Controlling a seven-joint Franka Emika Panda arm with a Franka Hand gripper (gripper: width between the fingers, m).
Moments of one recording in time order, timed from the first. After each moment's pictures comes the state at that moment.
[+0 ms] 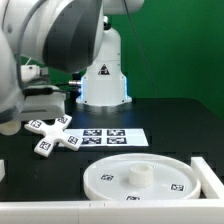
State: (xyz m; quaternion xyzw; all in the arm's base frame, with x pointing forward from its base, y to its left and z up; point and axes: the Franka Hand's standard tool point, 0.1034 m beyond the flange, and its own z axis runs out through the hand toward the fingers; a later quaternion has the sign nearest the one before) arm 0.496 -0.183 0.087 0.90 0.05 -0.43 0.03
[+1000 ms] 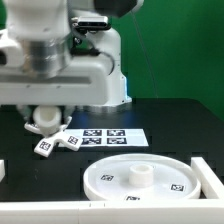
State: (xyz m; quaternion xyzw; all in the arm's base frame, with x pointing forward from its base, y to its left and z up) arm 0.539 -0.086 0.118 1.00 -0.01 -0.09 0.00
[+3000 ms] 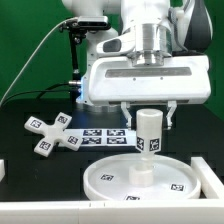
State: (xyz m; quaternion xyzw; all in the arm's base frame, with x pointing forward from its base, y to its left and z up) arm 0.562 0.051 0.098 0.96 -0.05 0.28 0.01
